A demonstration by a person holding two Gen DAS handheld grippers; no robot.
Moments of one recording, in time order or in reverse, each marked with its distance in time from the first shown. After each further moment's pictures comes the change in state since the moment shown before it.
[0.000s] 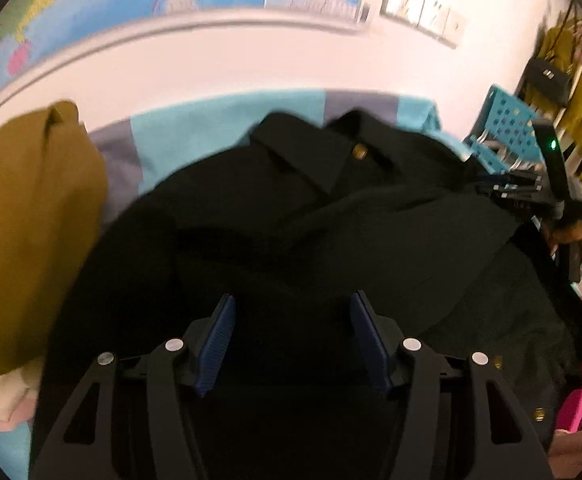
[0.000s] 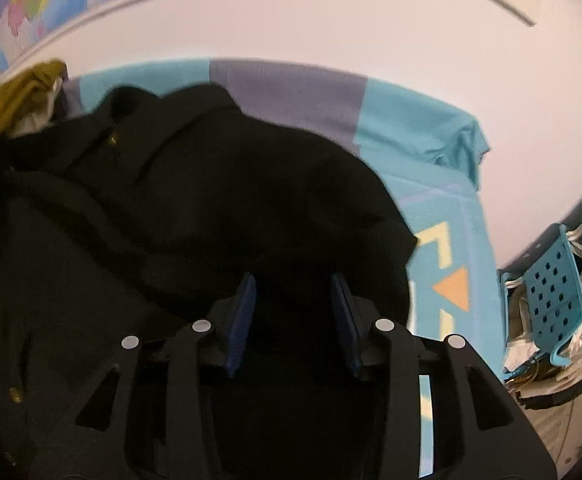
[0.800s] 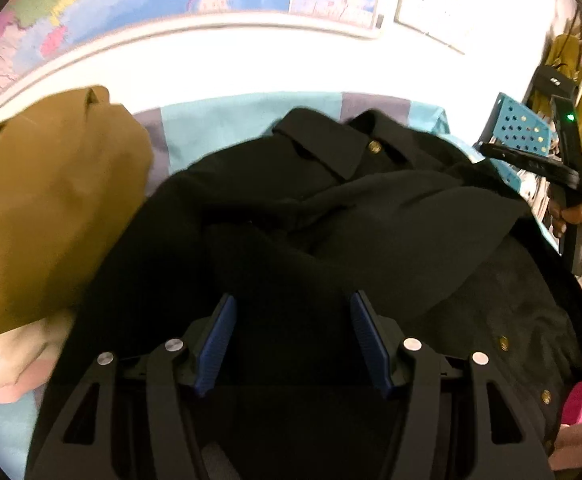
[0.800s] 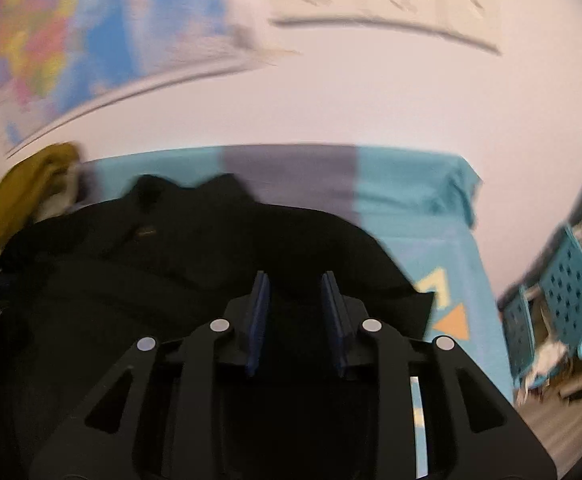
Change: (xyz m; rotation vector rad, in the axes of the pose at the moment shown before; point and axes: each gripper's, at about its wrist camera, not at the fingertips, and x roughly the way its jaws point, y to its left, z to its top) left arm -0.029 0.006 -0.026 -0.028 -0.065 0.022; right arm -0.052 0.009 0.019 0.117 -0.218 0.087
